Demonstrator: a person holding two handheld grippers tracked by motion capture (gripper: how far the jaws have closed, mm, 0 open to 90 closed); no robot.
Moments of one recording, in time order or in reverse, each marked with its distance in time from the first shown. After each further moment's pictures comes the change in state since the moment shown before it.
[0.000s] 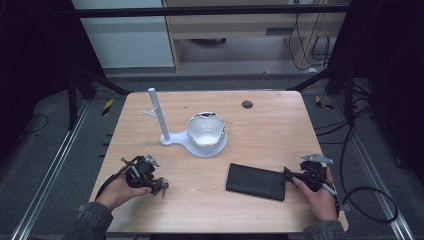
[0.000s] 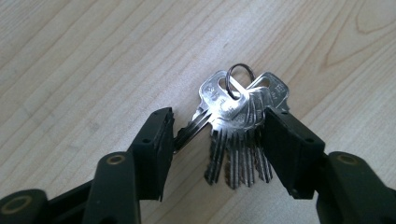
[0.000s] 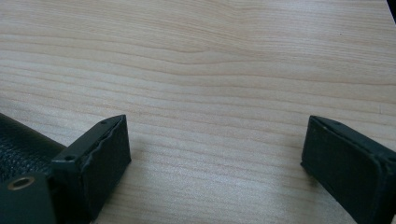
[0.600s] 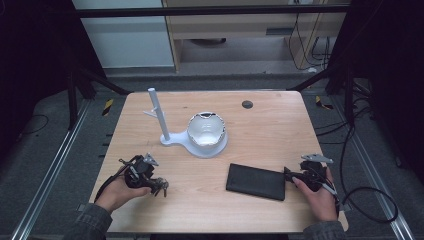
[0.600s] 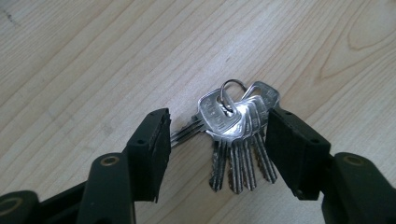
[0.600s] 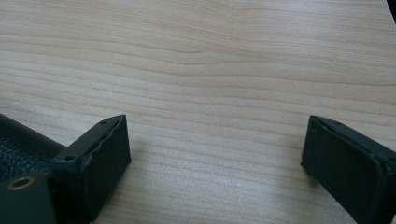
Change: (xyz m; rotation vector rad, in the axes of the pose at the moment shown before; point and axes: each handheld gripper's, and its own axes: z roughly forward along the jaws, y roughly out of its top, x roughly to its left) left arm -0.002 0.000 -0.008 -0.046 0.043 -0.007; right arm 0.000 0.000 0.000 -0.001 -0.001 -0.003
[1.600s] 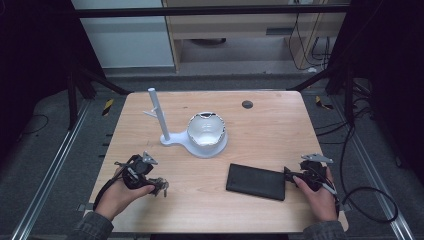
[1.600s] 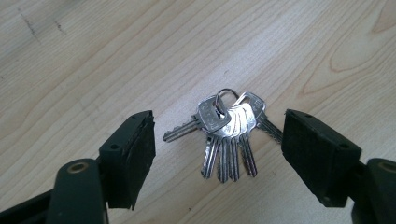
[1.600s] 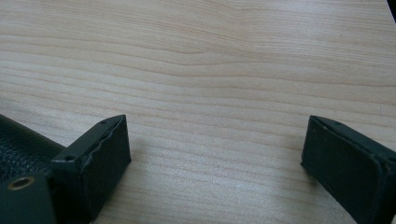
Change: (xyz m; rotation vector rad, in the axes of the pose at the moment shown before) left arm -0.019 0.005 -0.024 -0.031 0.089 -0.065; right arm 0.000 0.000 0.000 0.001 0.002 0.001
